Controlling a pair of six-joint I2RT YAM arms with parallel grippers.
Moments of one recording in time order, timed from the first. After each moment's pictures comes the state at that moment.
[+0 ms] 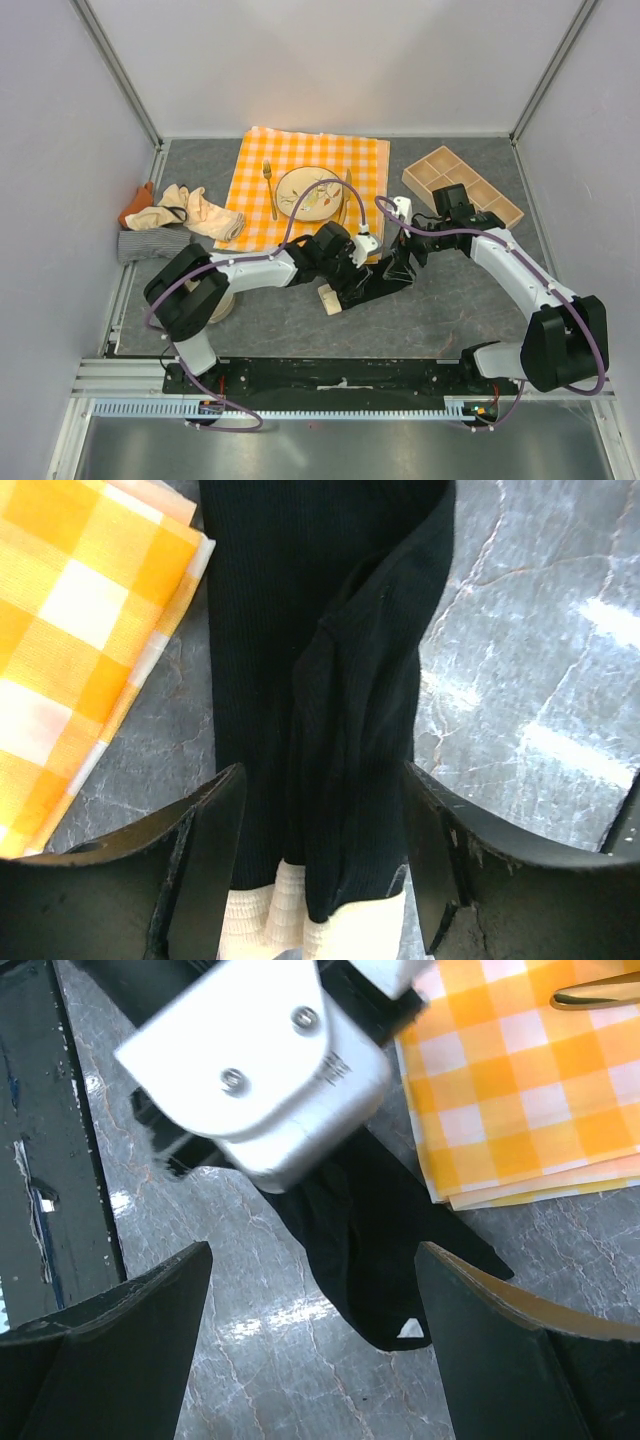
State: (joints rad) left arm -0.89 1.71 0.97 -0.06 0.29 0.06; right arm 0.26 1.33 0.97 -0.68 -0.84 -0.66
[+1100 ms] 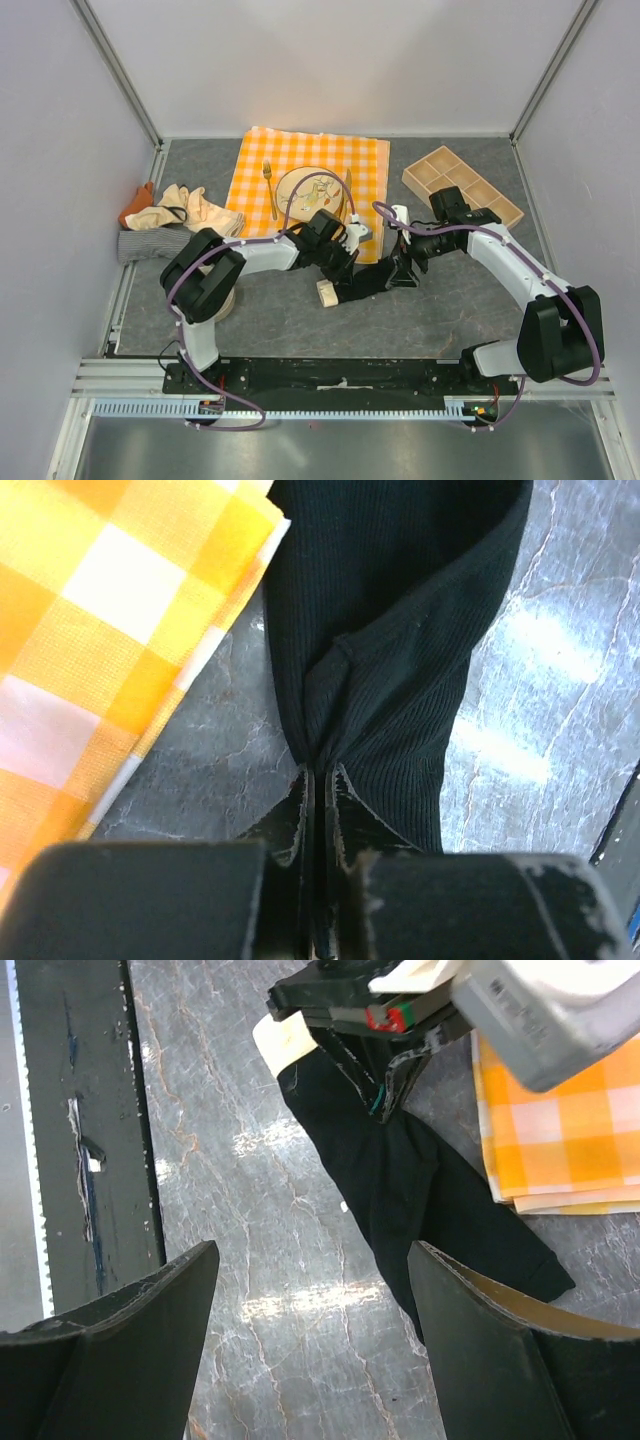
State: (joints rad) left arm -0.77 1.87 1.06 -0.10 0.47 0.04; right arm 0.26 1.38 0.99 -0.82 -0.91 -0.80
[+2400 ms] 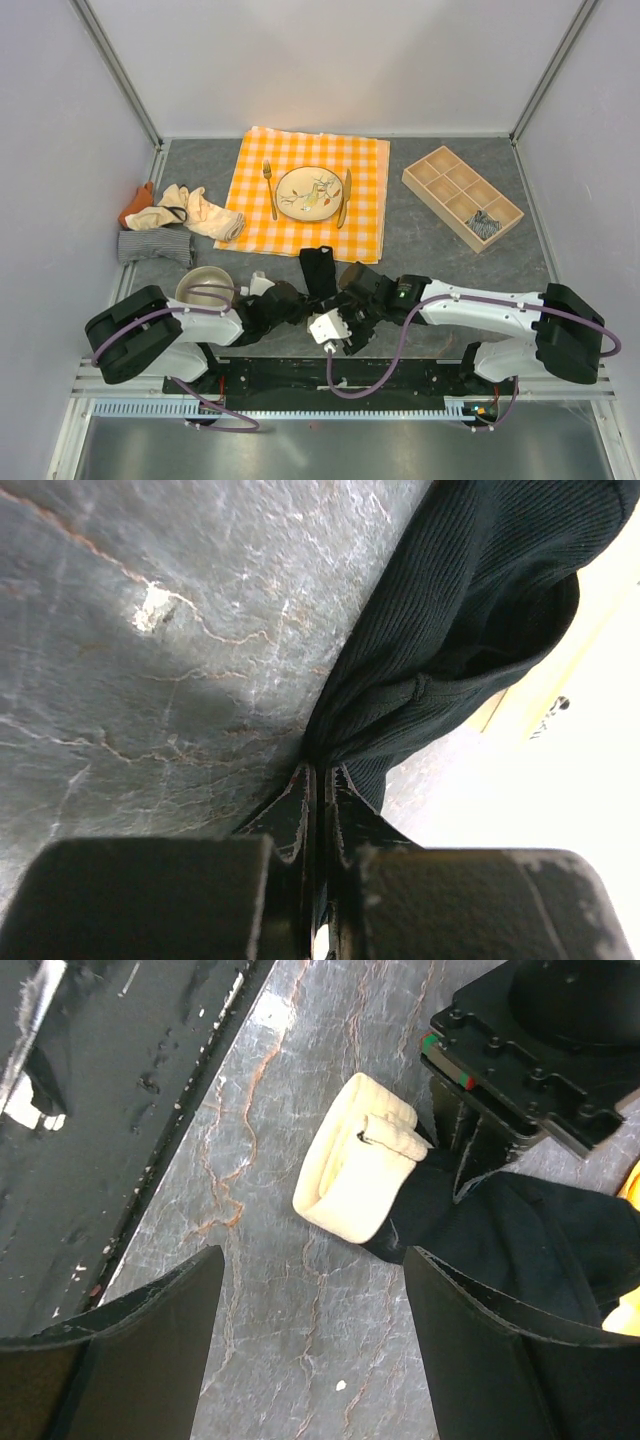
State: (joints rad) left arm -0.95 1.35 0.27 0.34 -0.30 -1.83; right arm 1.11 1.34 0.82 -0.45 -0.35 -0.95
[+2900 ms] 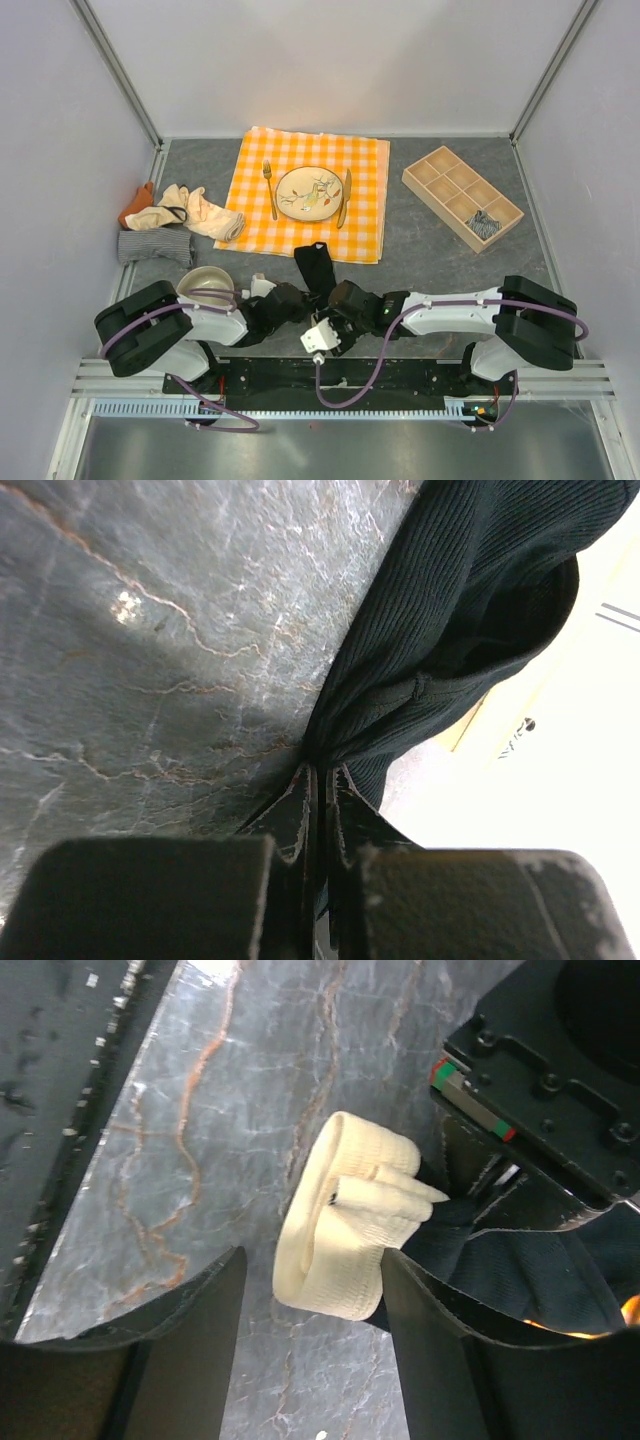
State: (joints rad) left arm -0.98 1.41 0.27 0.41 -0.37 -1.94; right arm 1.19 1.48 0.70 -0.16 -0.14 -0.95
